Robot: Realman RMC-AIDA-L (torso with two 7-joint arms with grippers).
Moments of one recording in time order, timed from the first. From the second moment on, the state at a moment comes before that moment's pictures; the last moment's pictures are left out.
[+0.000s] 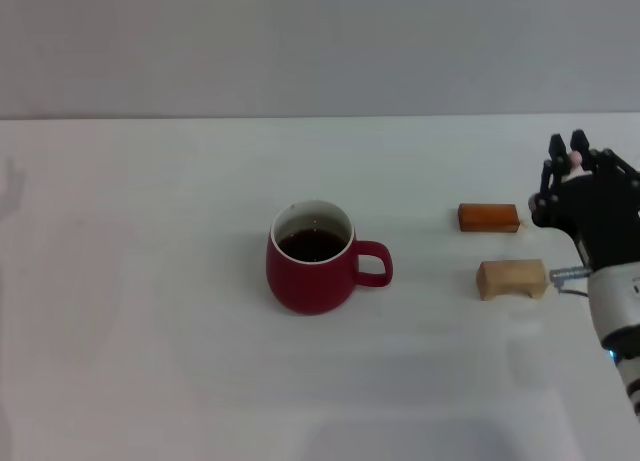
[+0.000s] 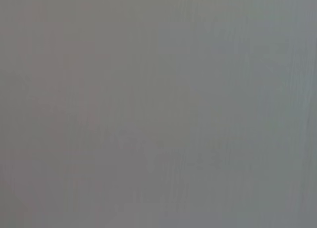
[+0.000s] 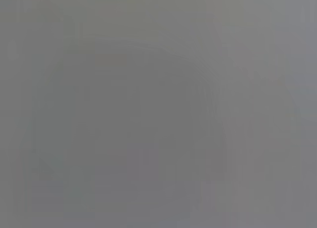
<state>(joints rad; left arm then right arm) -0.43 -2.06 -1.73 -0.27 2.72 0.94 -0.13 0.13 2.07 0.76 0.94 -2.09 -0.94 -0.69</state>
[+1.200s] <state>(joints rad) -0.43 -2.06 -1.73 -0.28 2.72 0.94 -0.13 0.12 2.07 0.90 1.47 -2.09 -0.36 -0.94</state>
